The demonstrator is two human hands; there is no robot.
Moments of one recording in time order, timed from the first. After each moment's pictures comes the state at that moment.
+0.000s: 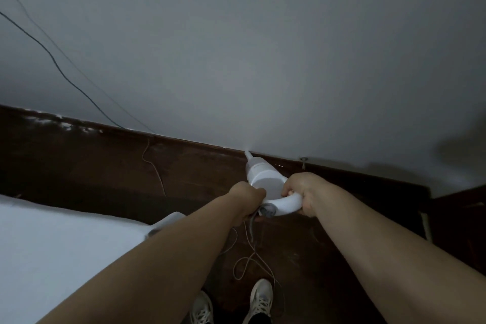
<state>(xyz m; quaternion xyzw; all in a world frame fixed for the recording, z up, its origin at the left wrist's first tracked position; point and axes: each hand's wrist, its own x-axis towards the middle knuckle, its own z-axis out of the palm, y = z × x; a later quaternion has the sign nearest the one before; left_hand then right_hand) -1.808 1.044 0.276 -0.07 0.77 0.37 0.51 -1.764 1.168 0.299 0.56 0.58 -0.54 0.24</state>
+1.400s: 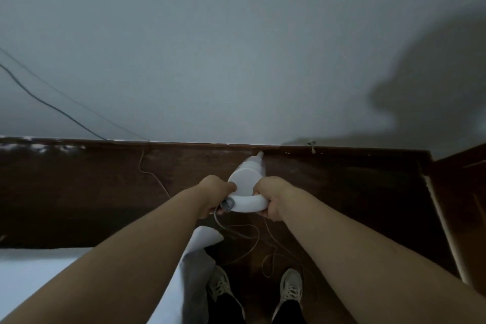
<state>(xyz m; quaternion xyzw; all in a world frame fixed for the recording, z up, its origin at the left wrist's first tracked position) -1.975 0.930 0.230 -0.01 0.78 0.27 0.56 -1.890 1.038 0.261 0.61 0.41 -0.63 0.22</state>
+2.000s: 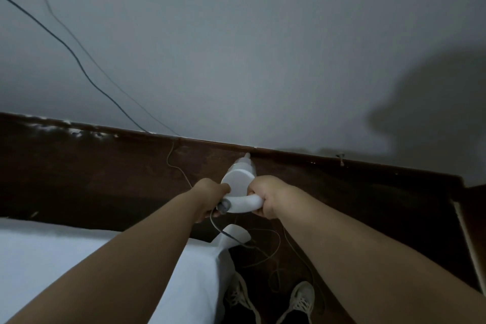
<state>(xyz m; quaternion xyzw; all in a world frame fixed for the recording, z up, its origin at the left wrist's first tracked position) -2.033 0.807 0.235 -0.09 0.78 0.34 0.52 -1.973 0.930 0.272 0.60 0.44 -0.60 0.29</state>
